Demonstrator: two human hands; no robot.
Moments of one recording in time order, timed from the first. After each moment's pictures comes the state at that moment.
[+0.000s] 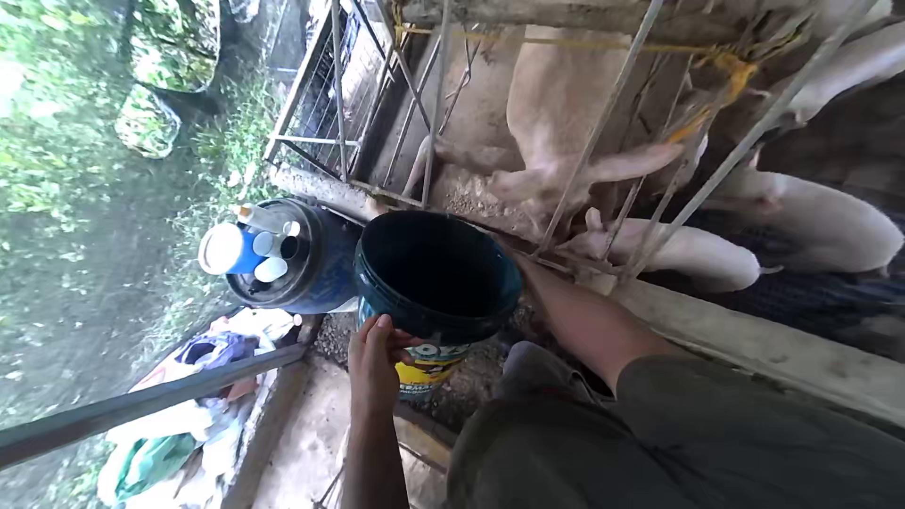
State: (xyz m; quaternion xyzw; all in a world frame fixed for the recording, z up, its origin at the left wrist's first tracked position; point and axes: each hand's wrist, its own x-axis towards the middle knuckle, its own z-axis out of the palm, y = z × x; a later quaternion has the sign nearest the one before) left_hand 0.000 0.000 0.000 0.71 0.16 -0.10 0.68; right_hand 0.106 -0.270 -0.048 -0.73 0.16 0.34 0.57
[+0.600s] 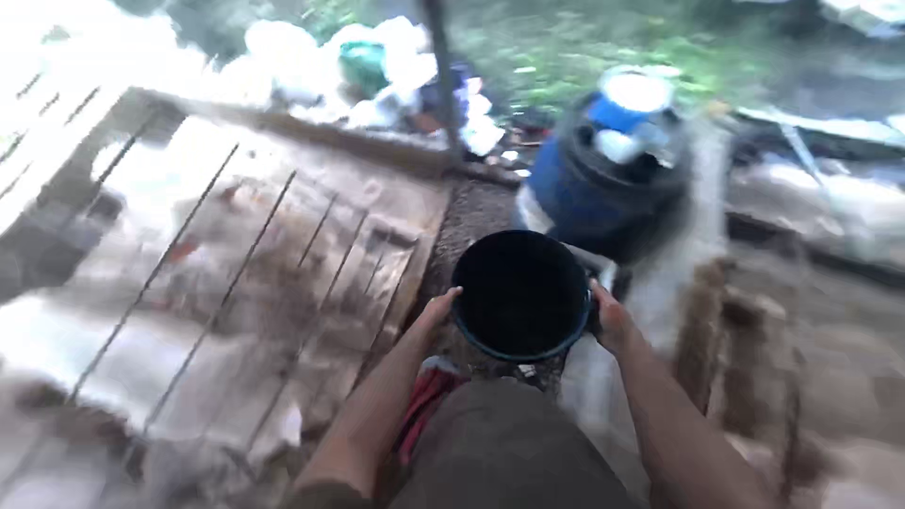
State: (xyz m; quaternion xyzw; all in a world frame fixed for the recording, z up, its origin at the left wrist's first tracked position) left_hand -0.346 0.187 -0.185 0.40 0.62 0.03 0.67; right_hand -0.021 0.032 -0.160 -0.71 -0.11 0.51 0.48
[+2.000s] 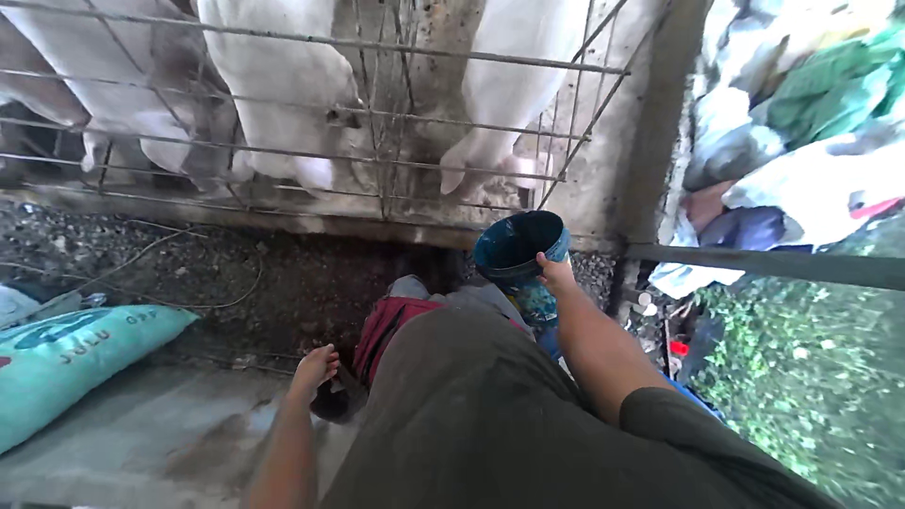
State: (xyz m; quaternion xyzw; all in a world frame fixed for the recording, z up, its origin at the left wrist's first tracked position) left_hand -0.492 -0.077 -0.247 -0.35 0.75 0.32 0.46; right_hand -0.316 0.506 -0.345 -0.72 -0.44 0.54 -0.03
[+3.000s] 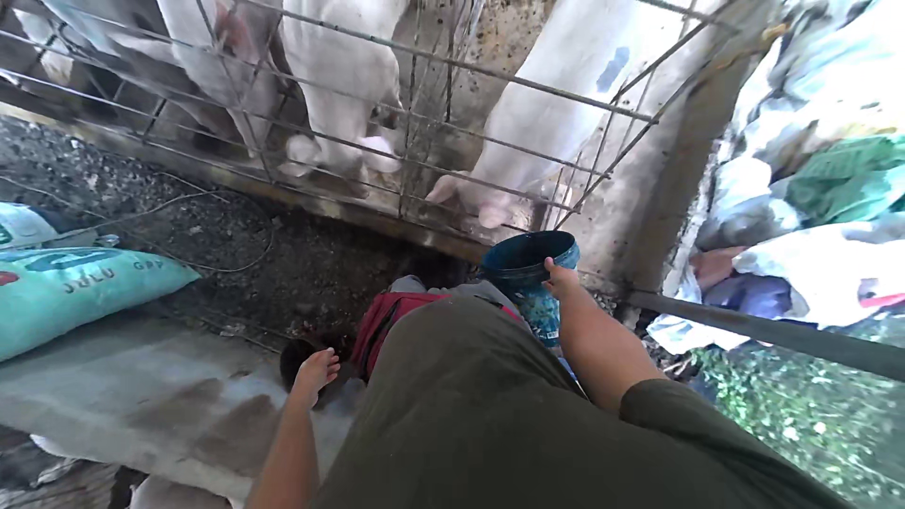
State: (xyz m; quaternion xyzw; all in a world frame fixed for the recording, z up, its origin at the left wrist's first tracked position) left_hand -0.414 -0.067 -0.224 -0.41 0.73 0.37 0.40; right_hand -0.352 0.541 -0.340 -0.72 -0.46 0.52 -0.08
